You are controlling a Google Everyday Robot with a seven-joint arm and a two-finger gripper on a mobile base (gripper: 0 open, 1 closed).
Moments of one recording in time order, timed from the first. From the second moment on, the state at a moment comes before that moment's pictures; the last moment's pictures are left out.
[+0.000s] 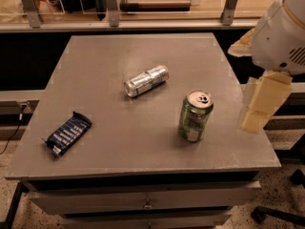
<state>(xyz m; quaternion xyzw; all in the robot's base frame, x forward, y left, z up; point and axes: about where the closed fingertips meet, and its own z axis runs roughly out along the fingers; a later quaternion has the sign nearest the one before) 0.414 -0.153 0.977 -0.65 0.74 0.02 0.17</state>
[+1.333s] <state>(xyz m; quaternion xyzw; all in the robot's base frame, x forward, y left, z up) 0.436 -0.115 0.952 -0.70 0.70 0.01 0.14</state>
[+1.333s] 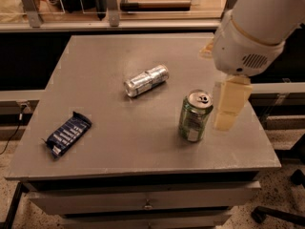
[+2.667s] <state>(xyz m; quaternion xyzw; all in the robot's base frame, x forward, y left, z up) 0.444 -0.098 0.914 -0.71 0.69 0.02 0.11</state>
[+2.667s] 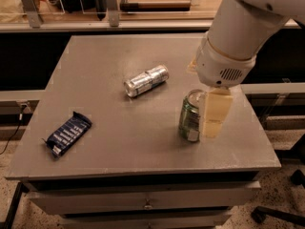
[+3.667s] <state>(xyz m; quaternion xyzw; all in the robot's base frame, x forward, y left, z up) 0.446 -0.094 0.918 -0.71 0.69 0.01 0.12</state>
